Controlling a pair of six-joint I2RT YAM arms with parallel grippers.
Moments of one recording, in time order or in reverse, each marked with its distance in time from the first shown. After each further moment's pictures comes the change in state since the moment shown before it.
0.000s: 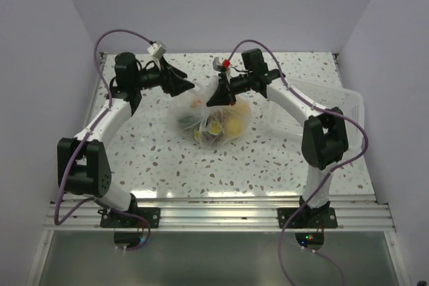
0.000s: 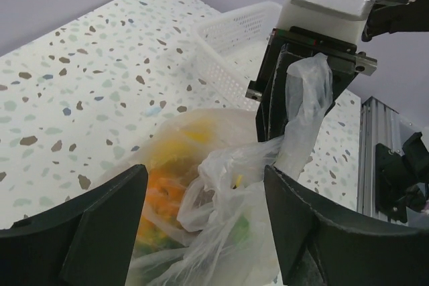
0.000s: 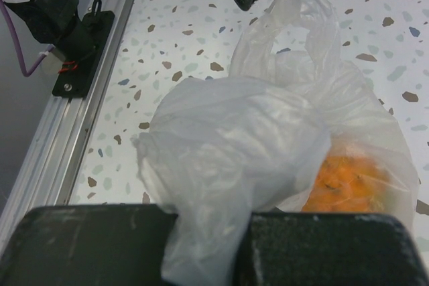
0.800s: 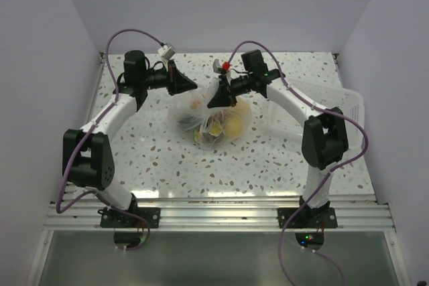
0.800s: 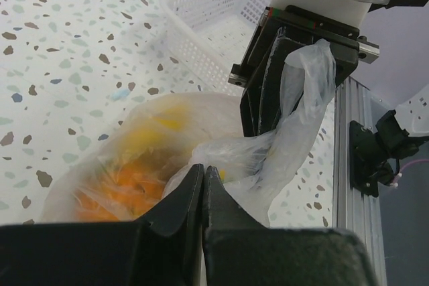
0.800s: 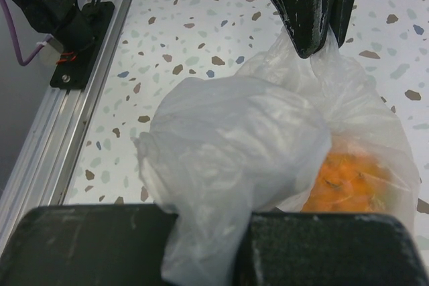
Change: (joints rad) left arm -0.040 0.075 0.060 -0.125 0.058 0.051; right arm 0.000 0.000 0.000 -0.054 0.000 -0.071
